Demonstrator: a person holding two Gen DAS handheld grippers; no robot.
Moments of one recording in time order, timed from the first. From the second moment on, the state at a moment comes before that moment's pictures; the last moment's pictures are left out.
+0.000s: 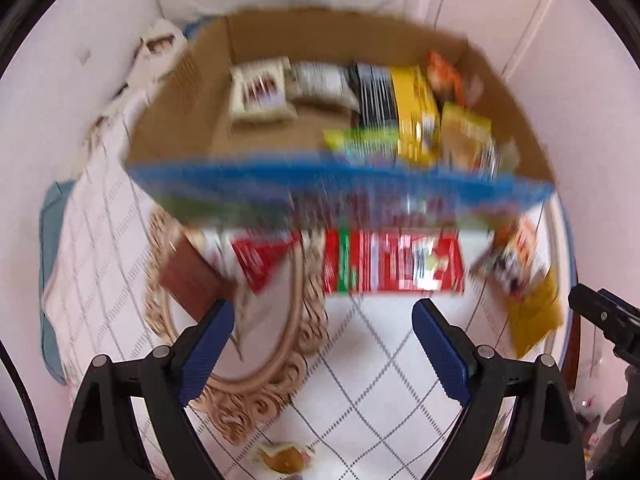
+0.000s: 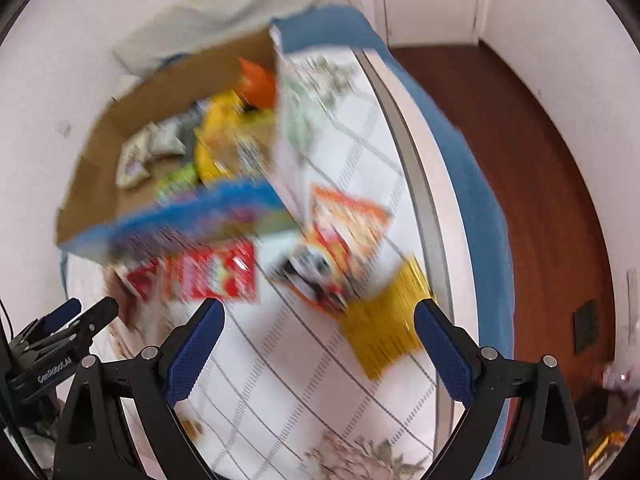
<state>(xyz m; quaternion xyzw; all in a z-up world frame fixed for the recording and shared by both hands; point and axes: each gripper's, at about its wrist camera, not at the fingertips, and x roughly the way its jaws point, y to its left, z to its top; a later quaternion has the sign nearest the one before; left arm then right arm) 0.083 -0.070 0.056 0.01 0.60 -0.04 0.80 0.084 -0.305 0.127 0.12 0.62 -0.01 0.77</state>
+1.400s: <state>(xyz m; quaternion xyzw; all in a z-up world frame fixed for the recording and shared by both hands) 0.029 -0.268 -0.029 0.50 0.43 -0.19 0.73 0.025 -0.401 0.050 0.28 0.61 -0.03 0.74</state>
